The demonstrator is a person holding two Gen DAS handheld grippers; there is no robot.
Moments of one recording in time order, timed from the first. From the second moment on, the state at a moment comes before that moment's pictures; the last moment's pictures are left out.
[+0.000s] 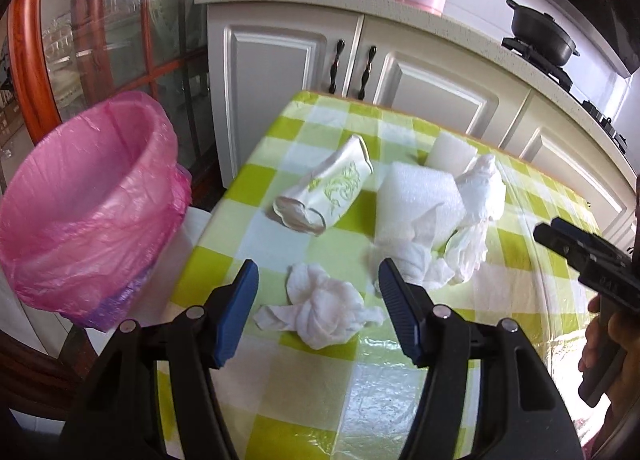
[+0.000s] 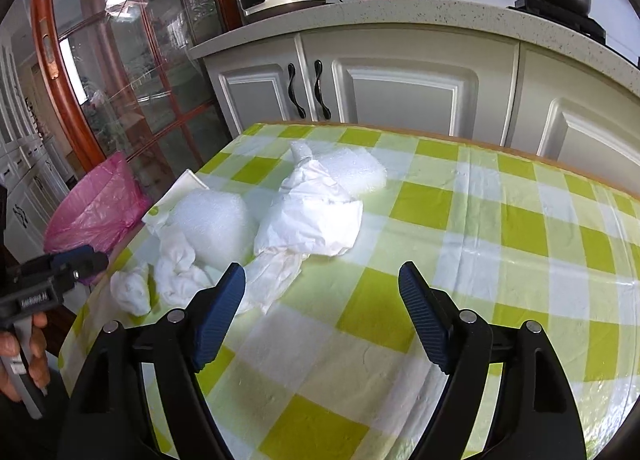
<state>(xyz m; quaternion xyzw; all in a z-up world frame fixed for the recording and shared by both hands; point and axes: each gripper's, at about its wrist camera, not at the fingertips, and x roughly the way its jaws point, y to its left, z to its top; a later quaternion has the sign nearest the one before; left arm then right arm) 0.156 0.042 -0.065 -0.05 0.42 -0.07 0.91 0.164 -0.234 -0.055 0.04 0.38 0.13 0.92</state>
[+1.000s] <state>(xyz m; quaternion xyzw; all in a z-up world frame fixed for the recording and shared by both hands) 0.175 0.038 -0.088 -0.05 0.45 -0.08 0.89 0.240 -0.209 -0.080 0.05 0.43 0.14 0.89</state>
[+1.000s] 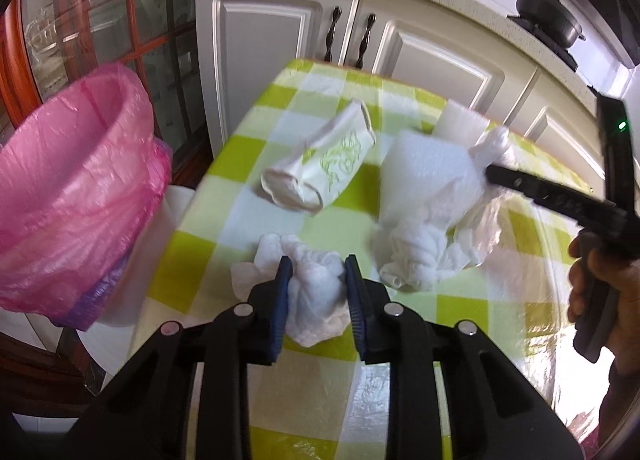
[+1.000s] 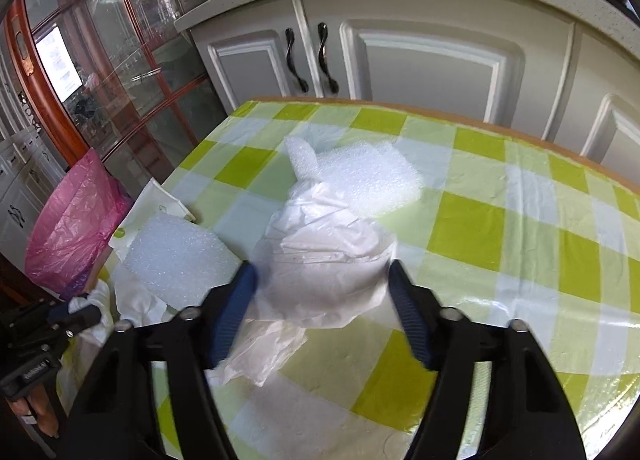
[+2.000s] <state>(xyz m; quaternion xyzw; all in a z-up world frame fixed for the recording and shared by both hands) 0.139 0.061 -0.012 -0.06 0.36 -0.08 0.93 0.164 -0.215 -0.010 0.04 0.36 0.15 0.92</state>
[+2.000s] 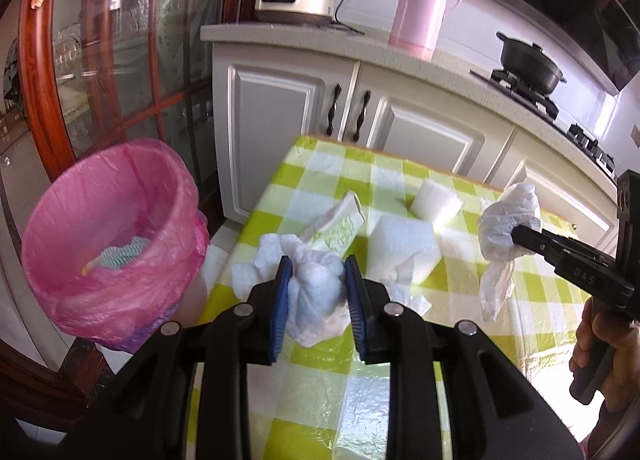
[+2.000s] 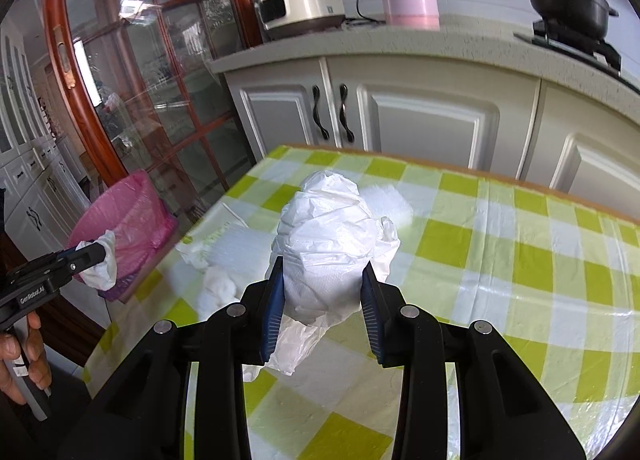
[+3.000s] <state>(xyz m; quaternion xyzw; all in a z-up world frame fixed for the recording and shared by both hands) 0.120 0.213 0.052 -0.09 0.27 0.04 0.96 0.176 -0.072 0.082 0.00 0.28 0.28 0.92</state>
